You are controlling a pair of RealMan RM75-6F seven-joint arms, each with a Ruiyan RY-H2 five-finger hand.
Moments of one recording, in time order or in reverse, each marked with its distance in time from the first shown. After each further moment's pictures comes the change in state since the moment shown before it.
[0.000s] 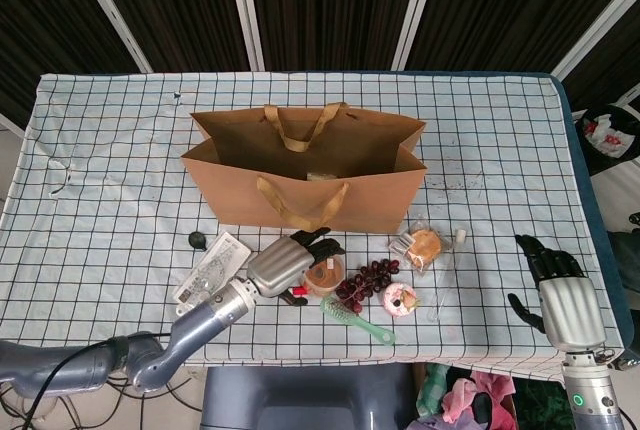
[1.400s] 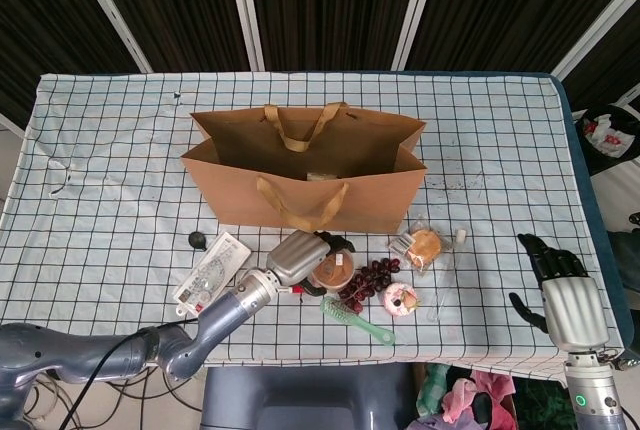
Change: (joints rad) left arm -0.090 -0.108 -0.001 0.121 -0.074 0.043 -0.083; right arm -0.003 0.003 0.004 0.008 -0.003 0.011 0.017
